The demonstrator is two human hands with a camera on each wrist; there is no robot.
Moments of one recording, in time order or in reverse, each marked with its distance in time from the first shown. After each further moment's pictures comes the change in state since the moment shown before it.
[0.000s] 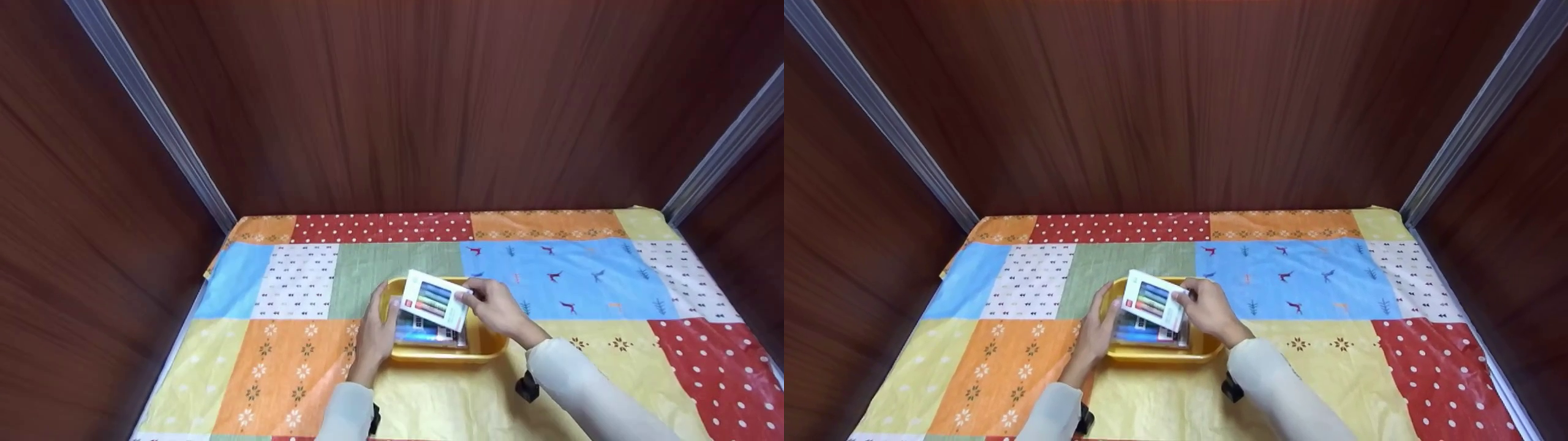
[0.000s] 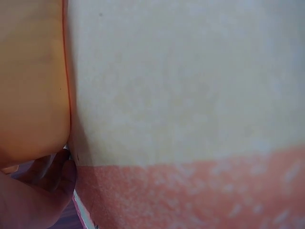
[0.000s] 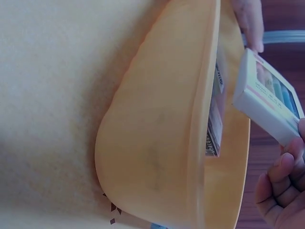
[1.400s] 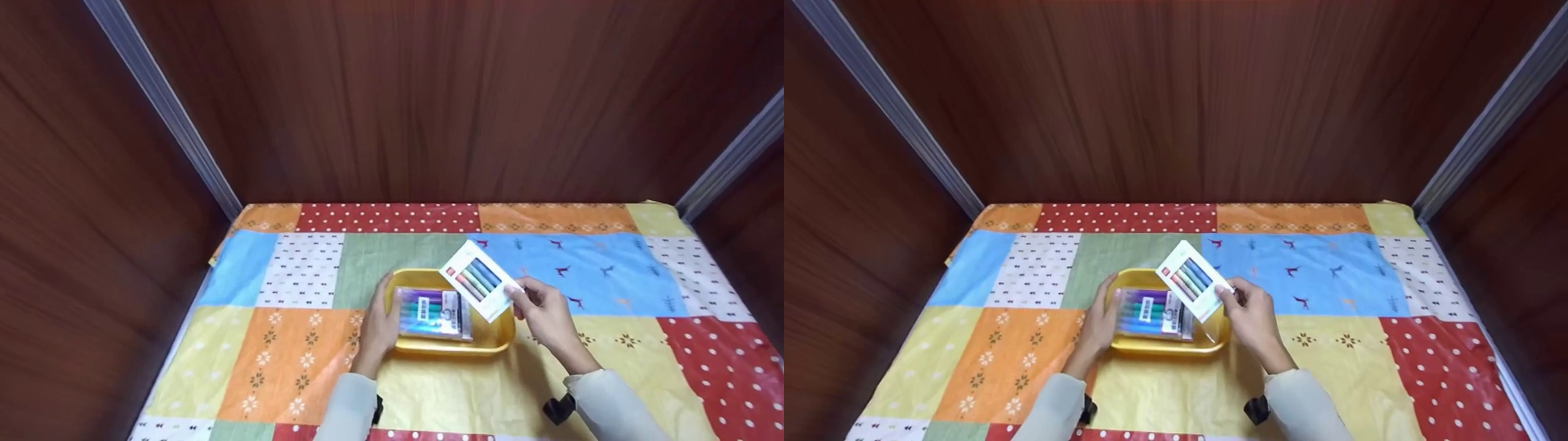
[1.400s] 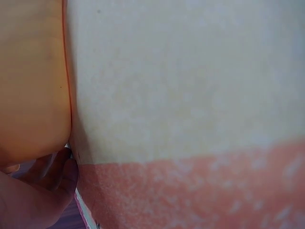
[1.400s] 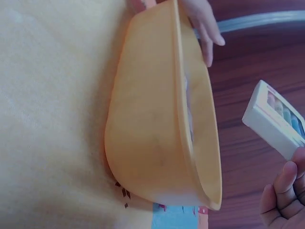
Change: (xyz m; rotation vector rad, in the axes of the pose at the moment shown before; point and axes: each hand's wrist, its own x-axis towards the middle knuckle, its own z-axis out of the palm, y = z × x) left_hand 0.002 0.002 0.002 0.026 -0.012 -0.021; right_hand -0.047 0.013 -0.033 0.169 0.286 0.061
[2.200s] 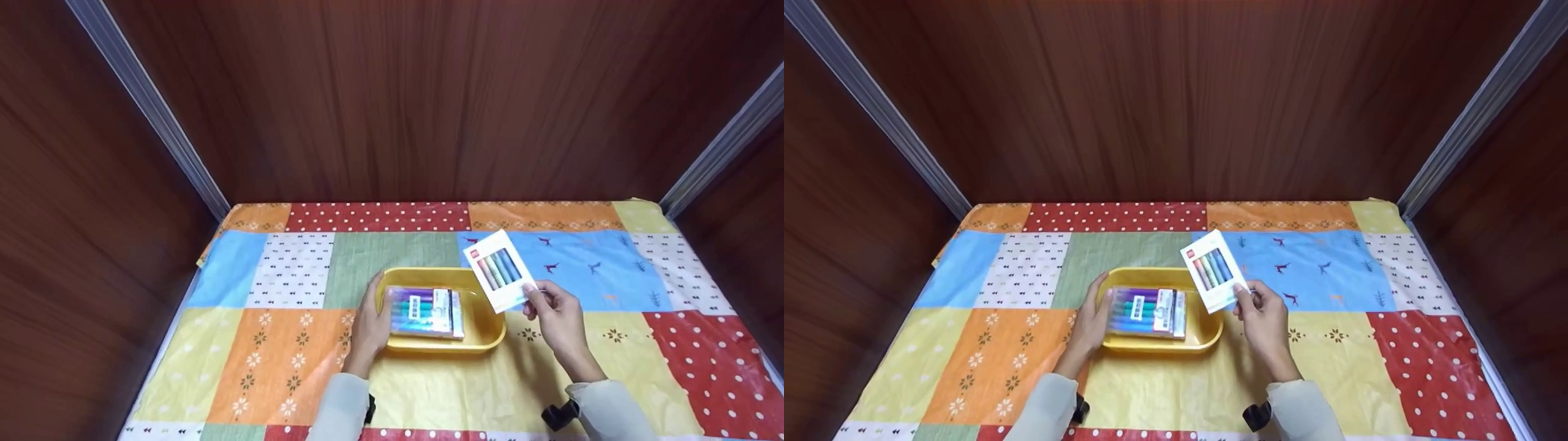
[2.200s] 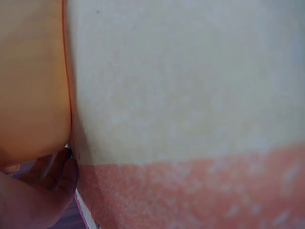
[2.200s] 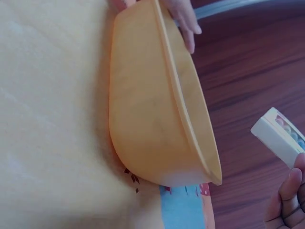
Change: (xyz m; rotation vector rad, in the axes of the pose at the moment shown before) left_hand -0.002 0.000 -0.001 -0.024 0.004 0.011; right_hand -0.011 0.015 -0.018 0.156 0.182 0.149
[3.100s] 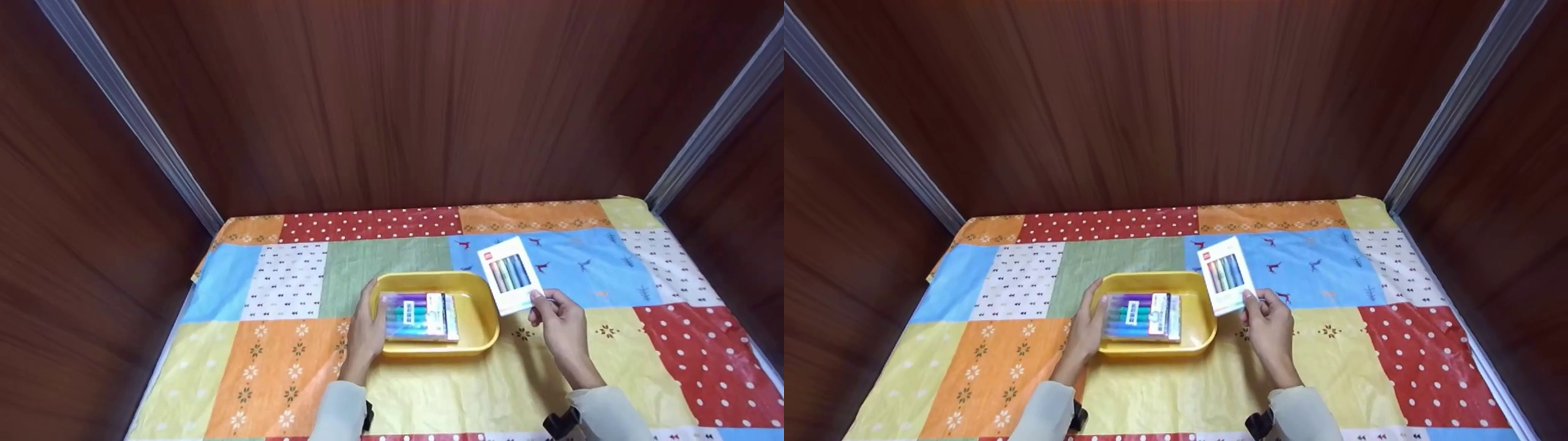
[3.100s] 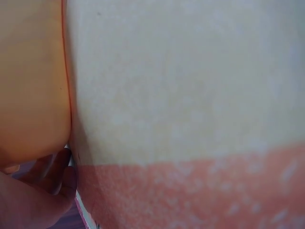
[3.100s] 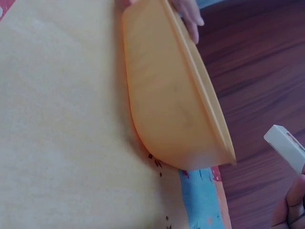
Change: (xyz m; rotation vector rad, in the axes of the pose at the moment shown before) left_hand 0.000 0.001 0.001 0.008 0.020 0.029; right_hand -0.009 0.016 -0.012 0.061 0.103 0.052
